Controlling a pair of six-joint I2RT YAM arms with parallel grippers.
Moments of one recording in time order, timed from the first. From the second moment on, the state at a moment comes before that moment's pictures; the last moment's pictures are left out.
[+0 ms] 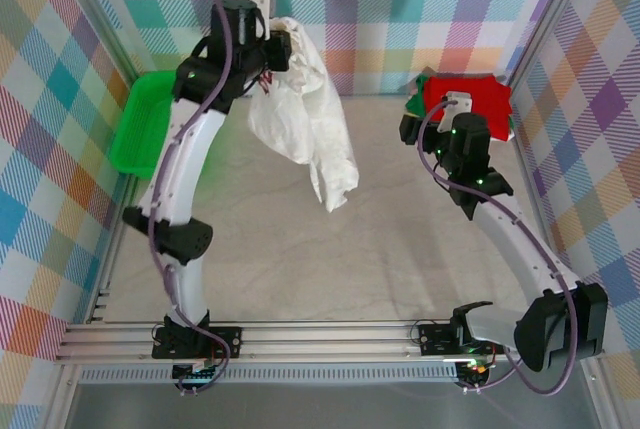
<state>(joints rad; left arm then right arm) -0.41 2.01 2.59 -0.96 -0.11 -0.24 0.25 1.22 1.02 -0.08 0.05 0.27</state>
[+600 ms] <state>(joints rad) -0.29 1.74 1.46 -0.76 -0.08 -0.39 0.37 1.56 1.02 -0.21 -0.32 0.38</state>
